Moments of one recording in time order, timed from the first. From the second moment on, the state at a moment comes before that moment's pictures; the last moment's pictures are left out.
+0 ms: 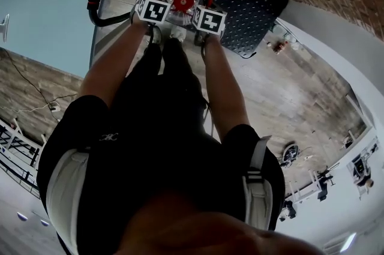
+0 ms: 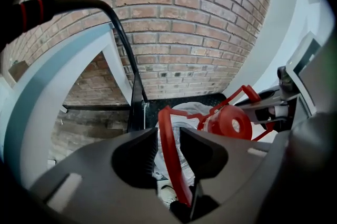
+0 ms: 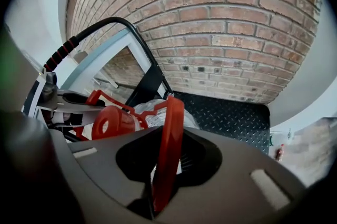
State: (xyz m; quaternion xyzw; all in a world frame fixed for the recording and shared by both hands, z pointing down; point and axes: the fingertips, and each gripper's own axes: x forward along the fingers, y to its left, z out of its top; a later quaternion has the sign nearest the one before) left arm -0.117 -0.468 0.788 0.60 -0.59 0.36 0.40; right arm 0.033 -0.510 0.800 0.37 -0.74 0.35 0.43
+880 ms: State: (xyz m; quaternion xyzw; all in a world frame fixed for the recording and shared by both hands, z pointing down) left arm -0.128 -0.471 0.600 0.65 -0.65 0.26 0.29; right arm 0.016 -0.533 0.567 0.44 -0.85 0.22 0.20
